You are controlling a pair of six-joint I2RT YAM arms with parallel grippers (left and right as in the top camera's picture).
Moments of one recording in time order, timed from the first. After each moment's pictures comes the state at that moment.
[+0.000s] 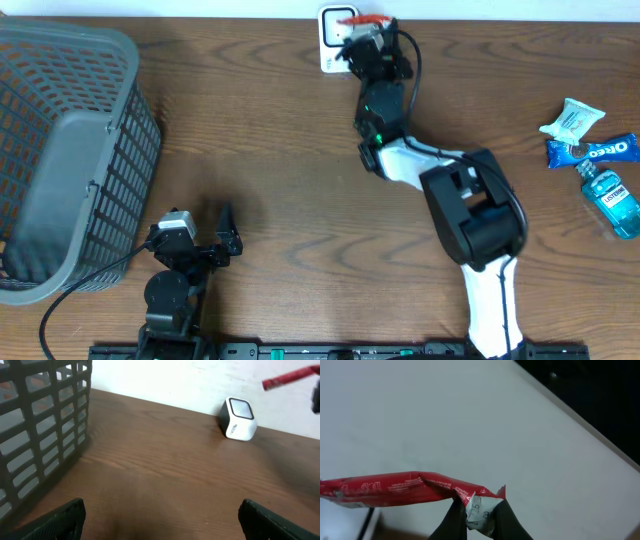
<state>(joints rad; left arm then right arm) -0.13 0.10 0.04 -0.14 -0.09 -0.25 0.47 2.26 1.36 1.18 0.63 -0.66</state>
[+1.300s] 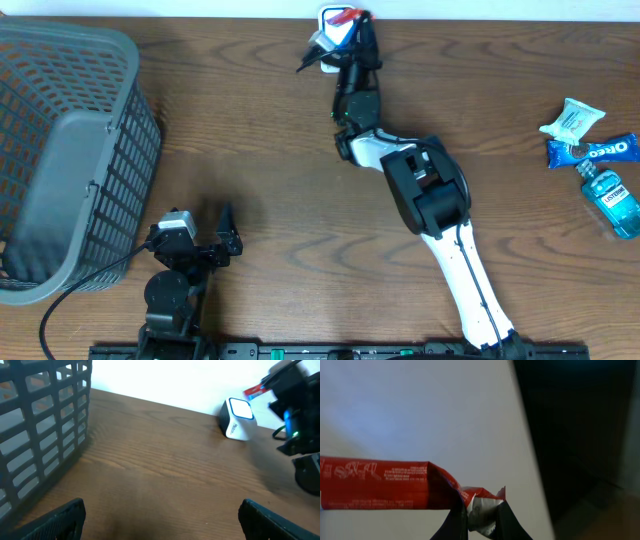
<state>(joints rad) -0.13 0.10 0.04 -0.14 -0.09 -0.25 0.48 2.66 1.76 1.50 0.62 -1.42</state>
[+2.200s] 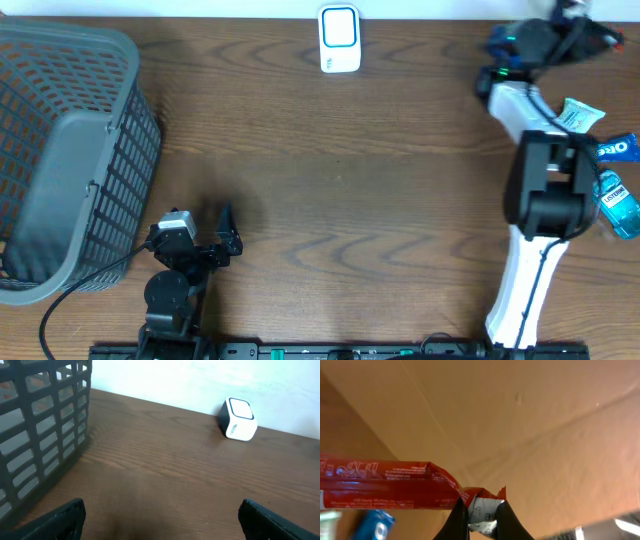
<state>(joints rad) -0.13 0.10 0.04 -0.14 -0.09 -0.25 -0.08 2.35 1.71 1.21 1.53 -1.61</state>
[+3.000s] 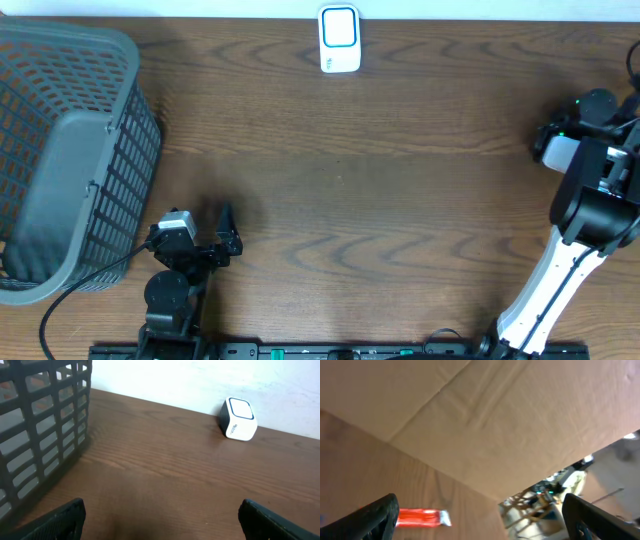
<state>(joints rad) -0.13 0.10 0.04 -0.14 -0.09 -0.25 -0.34 2.33 1.34 1.47 1.57 -1.25</state>
